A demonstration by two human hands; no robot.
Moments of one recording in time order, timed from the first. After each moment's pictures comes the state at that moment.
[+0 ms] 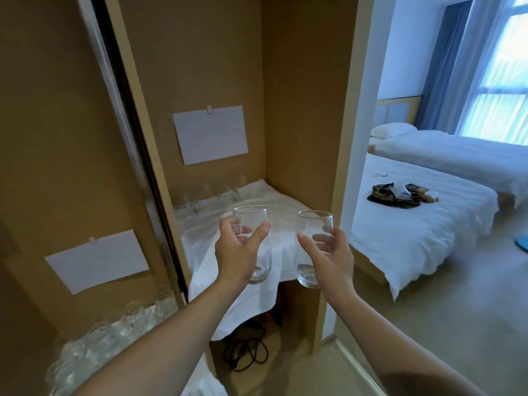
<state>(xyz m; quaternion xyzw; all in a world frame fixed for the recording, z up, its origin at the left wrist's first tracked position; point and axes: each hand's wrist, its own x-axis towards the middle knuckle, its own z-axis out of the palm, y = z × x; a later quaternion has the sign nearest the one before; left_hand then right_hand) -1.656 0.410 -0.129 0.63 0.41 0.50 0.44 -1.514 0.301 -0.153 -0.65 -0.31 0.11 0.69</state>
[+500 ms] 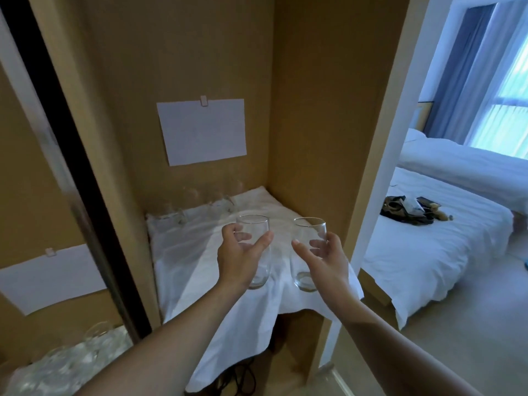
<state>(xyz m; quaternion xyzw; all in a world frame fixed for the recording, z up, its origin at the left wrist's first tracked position) -1.565 0.550 -0.166 0.61 0.43 0.46 0.48 -1.419 0.440 -0.171 -0.68 -0.34 0.18 0.62</state>
